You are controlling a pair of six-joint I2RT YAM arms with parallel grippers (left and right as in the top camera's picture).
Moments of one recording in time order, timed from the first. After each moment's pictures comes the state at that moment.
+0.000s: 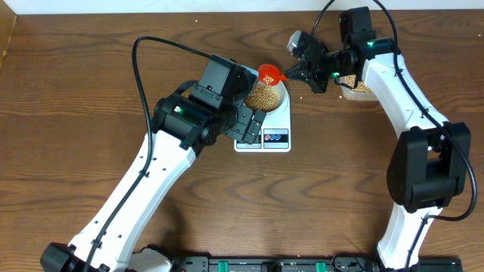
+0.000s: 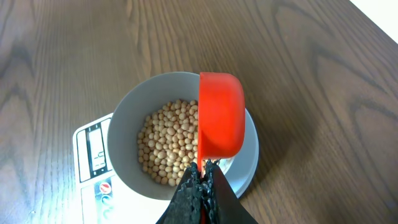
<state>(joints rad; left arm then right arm) -0.52 1.47 1.45 -1.00 0.02 -0.04 0.18 2.05 1.70 -0.73 -0.80 -0.83</state>
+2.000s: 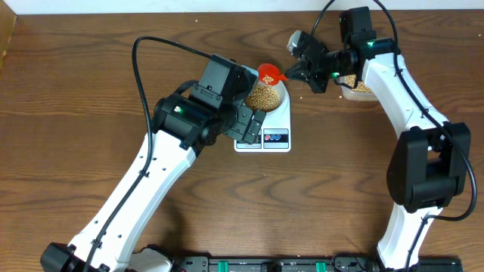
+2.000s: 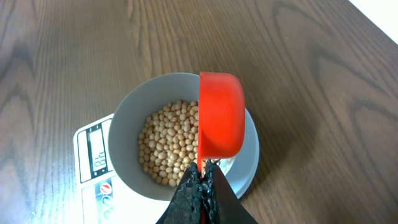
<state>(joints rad) -0.52 1.47 1.45 -1.00 0.02 -0.04 0.17 2.05 1.70 -0.73 -0.81 -0.83</state>
